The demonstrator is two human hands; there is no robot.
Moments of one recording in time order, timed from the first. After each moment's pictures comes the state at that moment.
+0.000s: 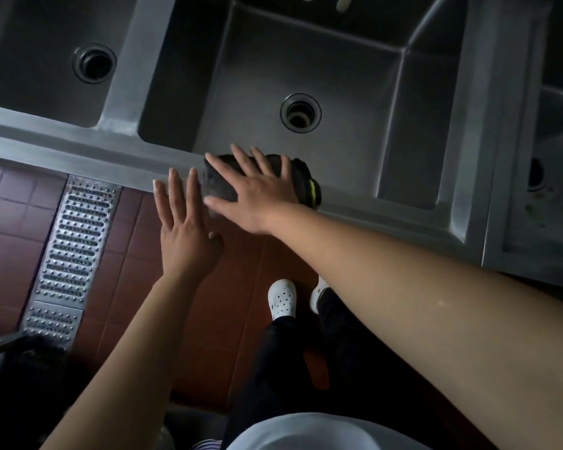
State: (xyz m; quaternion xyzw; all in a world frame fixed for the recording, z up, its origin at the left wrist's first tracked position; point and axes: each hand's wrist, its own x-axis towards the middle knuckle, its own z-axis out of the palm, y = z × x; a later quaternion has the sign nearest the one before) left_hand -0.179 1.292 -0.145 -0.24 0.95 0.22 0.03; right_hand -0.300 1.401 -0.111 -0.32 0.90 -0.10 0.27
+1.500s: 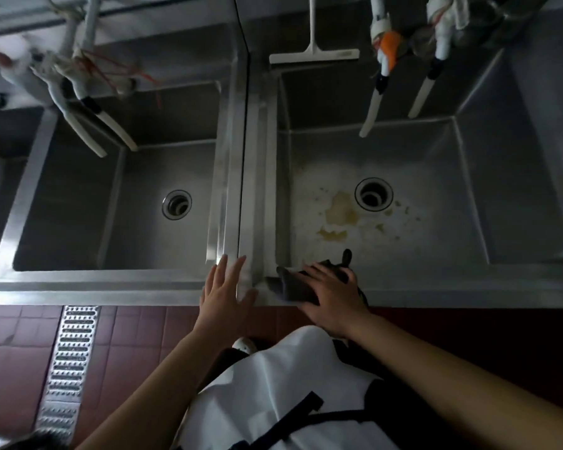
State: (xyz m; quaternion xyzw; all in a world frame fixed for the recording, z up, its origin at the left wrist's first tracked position) left_hand -0.285 1.724 -0.065 -0.15 0.93 0.26 0.19; right_hand -0.329 1.951 -0.092 -0.19 0.90 -0.26 0.28
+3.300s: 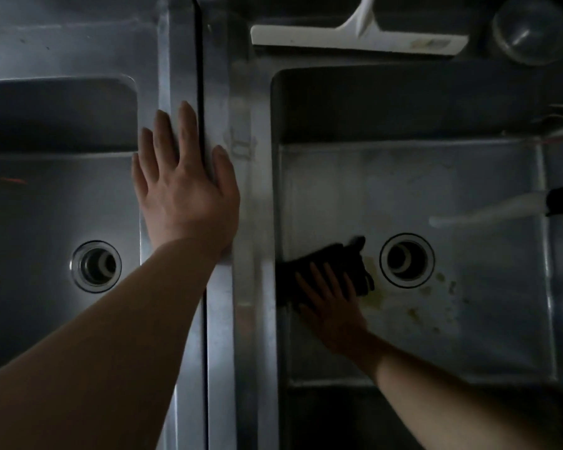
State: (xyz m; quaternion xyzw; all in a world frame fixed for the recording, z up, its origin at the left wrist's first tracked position) left_hand -0.714 1.691 -0.126 -0.19 0.97 0.16 0.01; right_hand -0.543 1.921 -0.350 -0.19 0.93 -0.12 0.28
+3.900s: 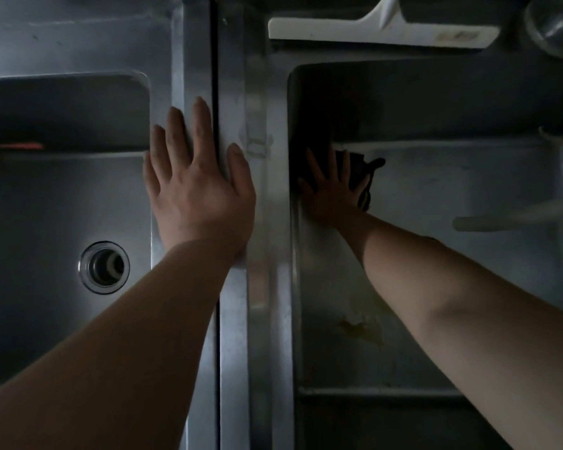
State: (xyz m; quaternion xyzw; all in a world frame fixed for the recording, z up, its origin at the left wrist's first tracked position) left_hand -0.716 1.691 -0.130 -0.19 0.97 0.16 0.01; right_hand -0.772 1.859 -0.349 0.00 0.95 -0.15 0.28
